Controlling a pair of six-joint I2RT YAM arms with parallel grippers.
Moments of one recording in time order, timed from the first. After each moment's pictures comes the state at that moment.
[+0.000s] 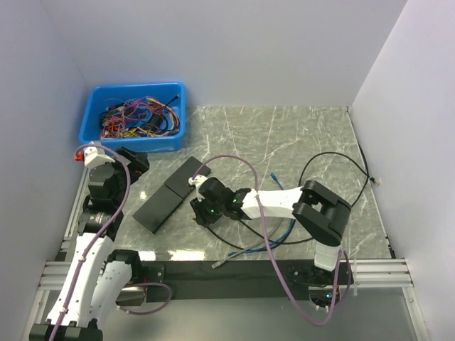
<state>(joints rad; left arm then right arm) -0.08 0.65 0.64 -0.21 -0.17 -0.70 1.06 1.80 1.03 -0.06 -0.08 0.35</state>
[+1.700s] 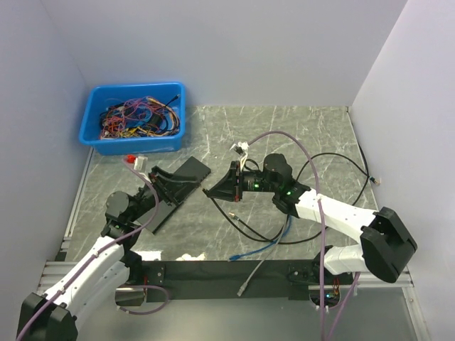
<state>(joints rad) -0.38 0.67 0.28 0.70 0.56 -0.93 0.75 1.30 0.74 0.49 -0.72 0.57</state>
